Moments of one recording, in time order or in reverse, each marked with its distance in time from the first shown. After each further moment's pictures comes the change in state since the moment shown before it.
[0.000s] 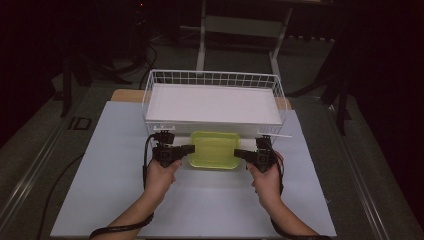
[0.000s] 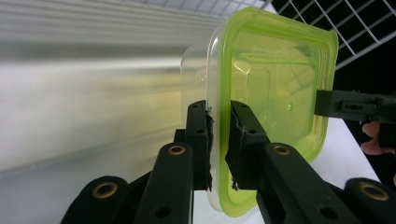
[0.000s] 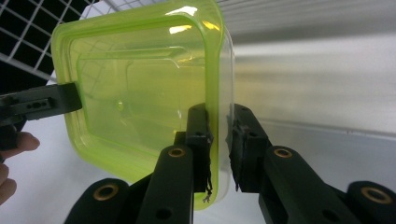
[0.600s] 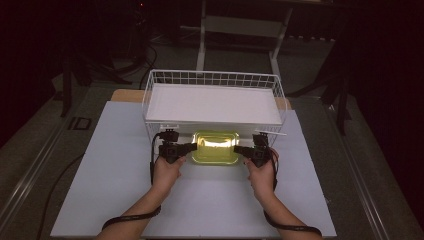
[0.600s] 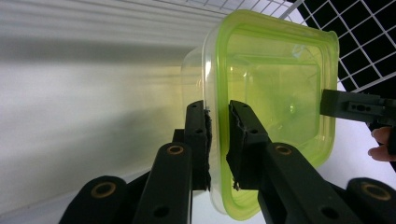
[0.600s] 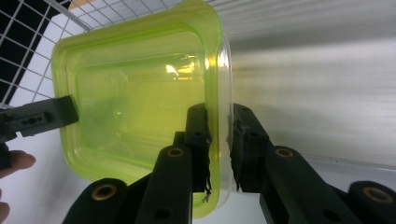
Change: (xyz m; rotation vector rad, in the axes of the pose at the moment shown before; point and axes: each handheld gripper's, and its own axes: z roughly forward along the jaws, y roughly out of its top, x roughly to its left) left arm 0.020 0.002 0.035 -0.002 0.007 -0.036; right arm -0.021 0.007 0.032 -0.019 -0.050 0.051
